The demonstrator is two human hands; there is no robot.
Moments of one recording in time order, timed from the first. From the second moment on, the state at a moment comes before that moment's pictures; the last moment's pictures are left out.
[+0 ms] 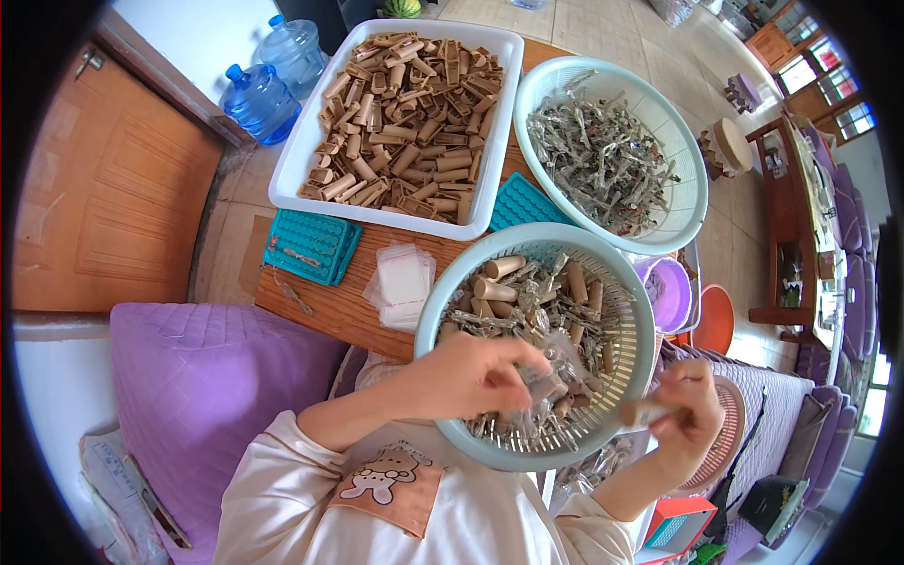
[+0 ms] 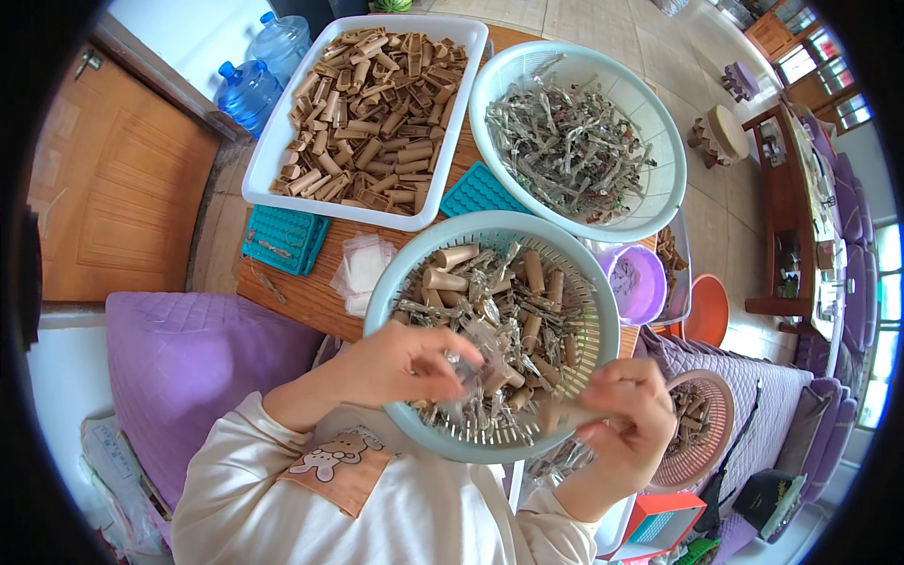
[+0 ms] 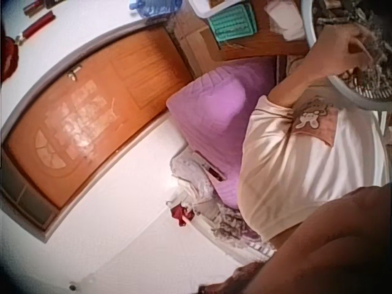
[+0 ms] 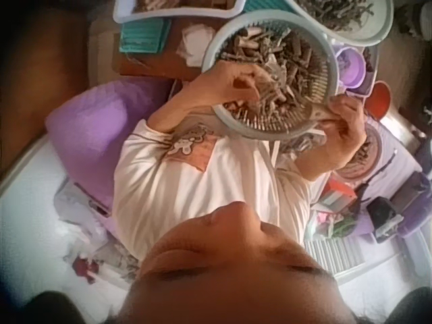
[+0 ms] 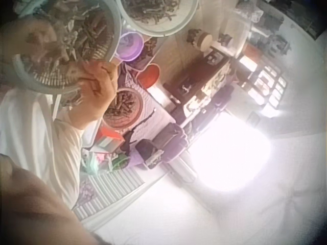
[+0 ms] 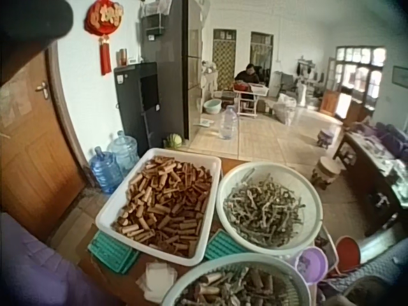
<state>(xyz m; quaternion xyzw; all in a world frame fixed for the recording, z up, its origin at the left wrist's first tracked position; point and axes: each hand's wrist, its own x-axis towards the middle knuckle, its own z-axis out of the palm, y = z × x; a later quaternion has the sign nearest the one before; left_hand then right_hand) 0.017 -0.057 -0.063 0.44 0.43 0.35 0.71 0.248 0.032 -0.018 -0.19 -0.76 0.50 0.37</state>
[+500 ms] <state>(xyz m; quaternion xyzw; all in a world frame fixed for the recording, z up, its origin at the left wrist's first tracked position) 0.021 -0.064 -0.048 0.57 0.66 0.33 0.35 0.195 -0.004 -0.006 -0.38 -0.74 0.34 0.44</state>
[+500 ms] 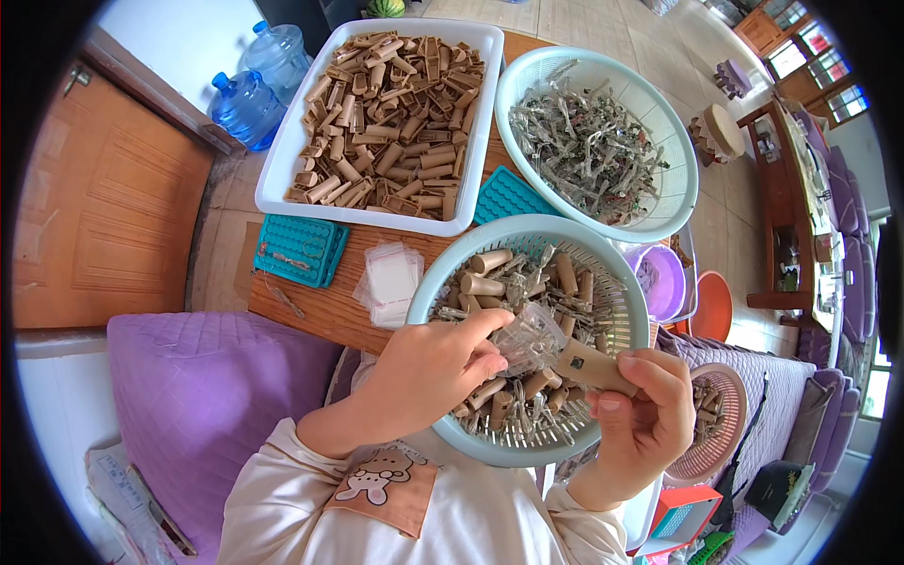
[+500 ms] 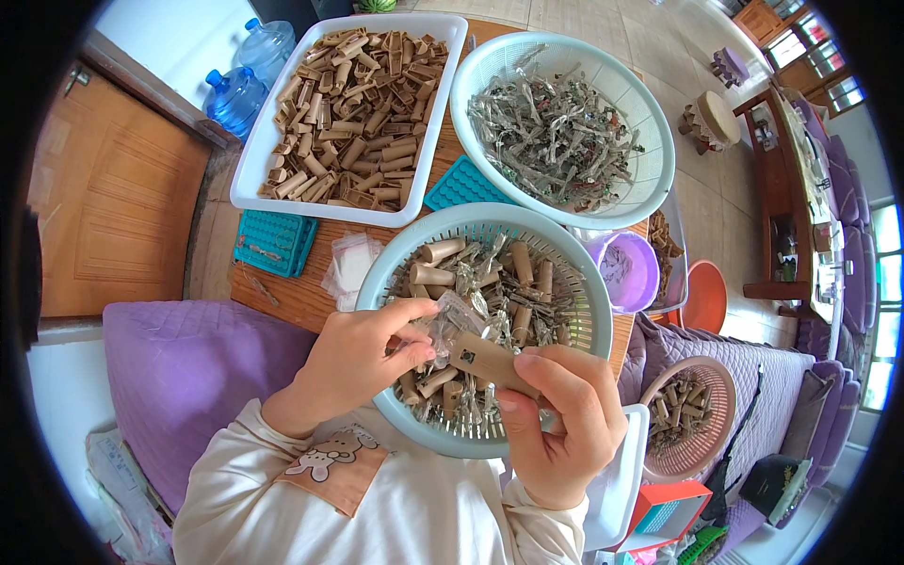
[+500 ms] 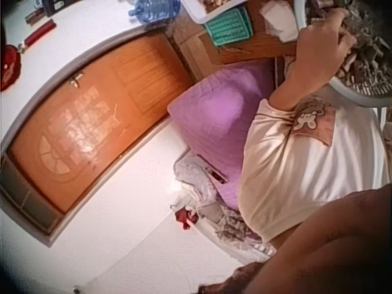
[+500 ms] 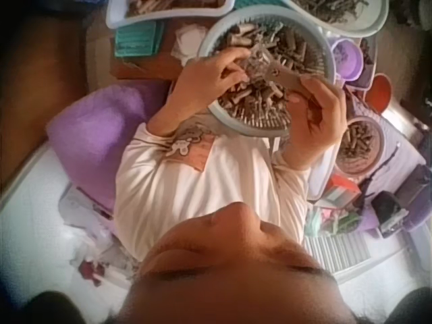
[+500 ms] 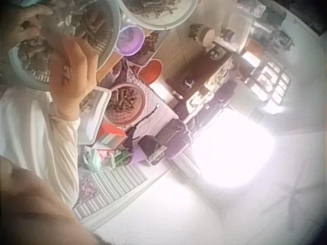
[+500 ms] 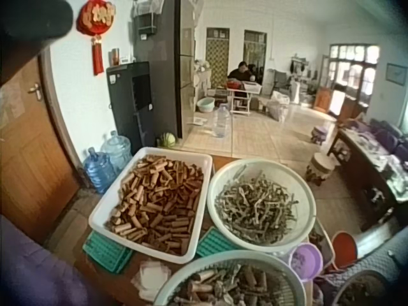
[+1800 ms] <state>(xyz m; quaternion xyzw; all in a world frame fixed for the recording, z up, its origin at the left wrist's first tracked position) 0.022 -0.076 -0.052 0.52 0.59 0.47 0.41 0.190 0.028 -0.014 -0.31 -0.64 0.65 0.26</state>
